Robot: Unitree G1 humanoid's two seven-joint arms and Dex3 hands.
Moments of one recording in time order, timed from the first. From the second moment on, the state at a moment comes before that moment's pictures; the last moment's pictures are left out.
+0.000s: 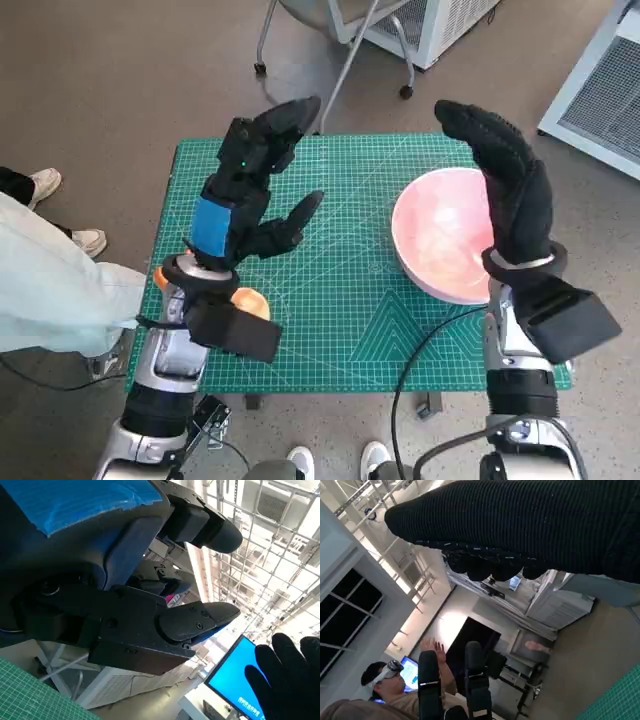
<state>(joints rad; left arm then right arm) -0.48 0.23 -0.08 0.10 0.49 -0.35 0.22 -0.67 -0.17 -0.12 0.56 0.16 -0.80 0.33</state>
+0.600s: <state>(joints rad) -0.48 0.23 -0.08 0.09 0.50 -0.35 0.22 -0.79 -0.37 -0.30 0.98 0.14 -0.91 0.13</state>
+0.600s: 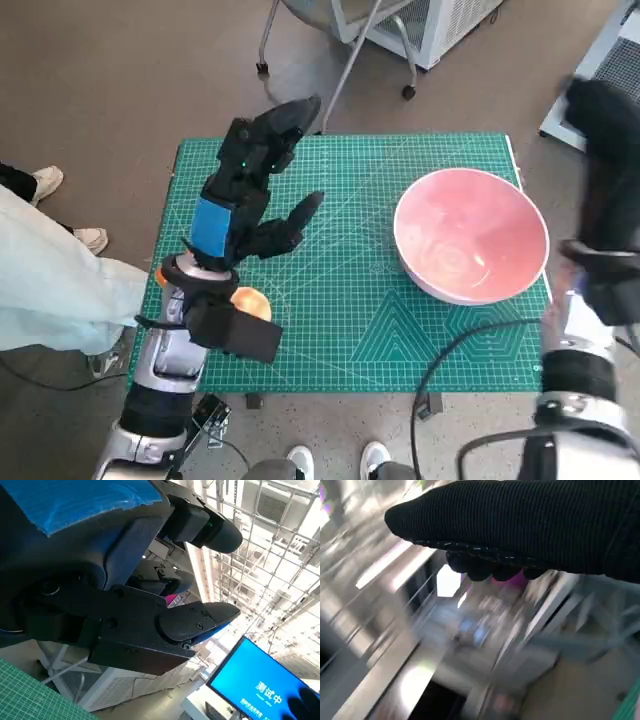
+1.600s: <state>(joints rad) -0.47 0.22 -0.07 0.09 0.50 -0.34 0.23 -0.79 -0.34 -0.36 1.26 0.16 -0.67 0.09</state>
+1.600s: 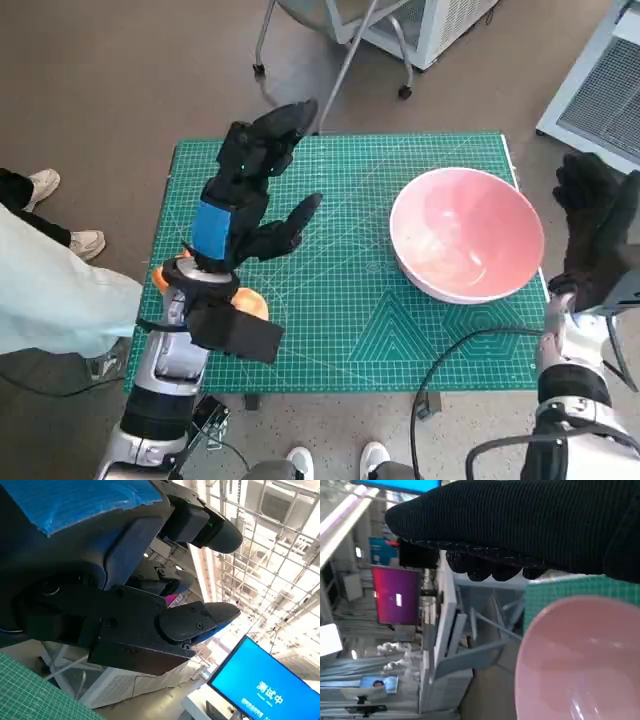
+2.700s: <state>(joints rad) -0.40 0.25 -0.05 0.01 0.55 -0.29 0.24 -0.85 -0.14 -0.47 1.30 0.29 -0.45 0.24</state>
